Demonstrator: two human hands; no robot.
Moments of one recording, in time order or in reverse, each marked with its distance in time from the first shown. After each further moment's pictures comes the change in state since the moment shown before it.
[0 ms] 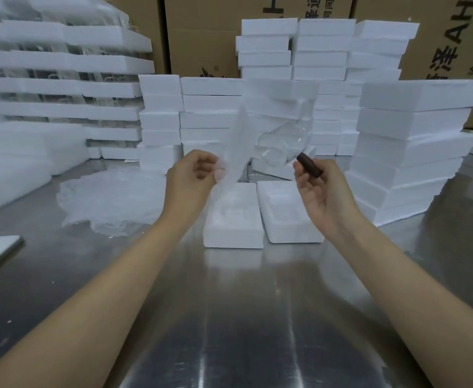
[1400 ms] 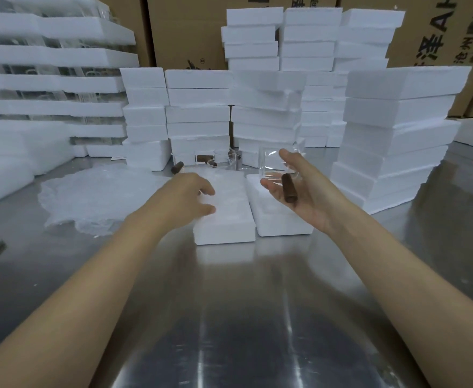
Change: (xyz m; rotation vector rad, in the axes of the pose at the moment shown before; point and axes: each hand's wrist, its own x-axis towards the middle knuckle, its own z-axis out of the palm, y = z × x) left_hand -0.001 0.002 -0.010 0.778 -0.561 -0.060; right_hand -0.004 -0.007 -0.001 -0.396 -0.062 0.218
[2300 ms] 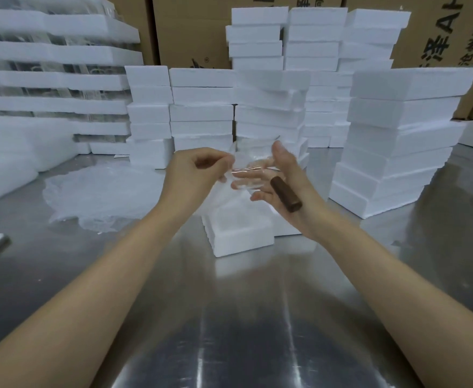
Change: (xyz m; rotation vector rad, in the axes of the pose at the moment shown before) left_hand -0.006 0.033 -0.003 -0.836 0.427 0.036; right_hand -0.003 0.018 0.023 -0.338 -0.306 -0.217
